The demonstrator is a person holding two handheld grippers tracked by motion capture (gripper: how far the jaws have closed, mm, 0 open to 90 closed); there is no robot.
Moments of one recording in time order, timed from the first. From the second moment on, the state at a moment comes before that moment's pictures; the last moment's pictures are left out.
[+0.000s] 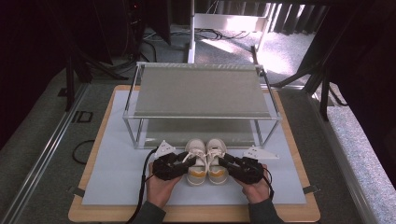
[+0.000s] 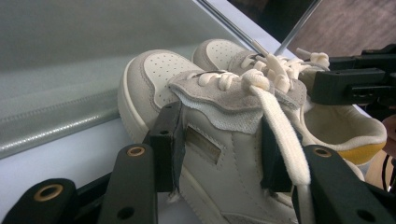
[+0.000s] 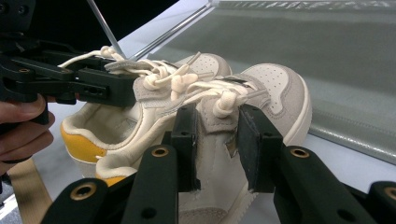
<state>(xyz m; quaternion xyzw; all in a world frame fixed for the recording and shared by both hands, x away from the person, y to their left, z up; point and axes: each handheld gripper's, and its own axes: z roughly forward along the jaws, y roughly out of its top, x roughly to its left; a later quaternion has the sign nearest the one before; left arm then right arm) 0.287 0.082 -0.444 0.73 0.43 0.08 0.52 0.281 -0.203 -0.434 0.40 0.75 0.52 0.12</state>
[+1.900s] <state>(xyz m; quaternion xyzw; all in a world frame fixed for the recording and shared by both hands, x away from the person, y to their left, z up) 0.334 0.074 -0.444 0.70 0.46 0.11 0.53 0.326 -0.201 -0.438 0.42 0.72 0.54 0.14</state>
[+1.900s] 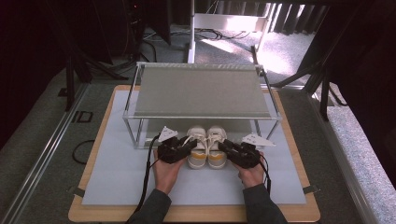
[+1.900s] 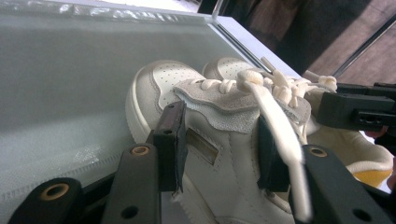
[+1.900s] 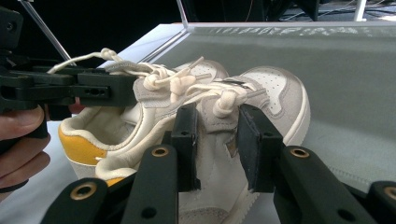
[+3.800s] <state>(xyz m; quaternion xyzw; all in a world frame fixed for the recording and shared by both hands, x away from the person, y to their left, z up) 0.389 0.070 -0.480 0.62 0.53 0.13 0.56 0.392 -0.194 -0.471 0.45 0.68 0.55 0.15</state>
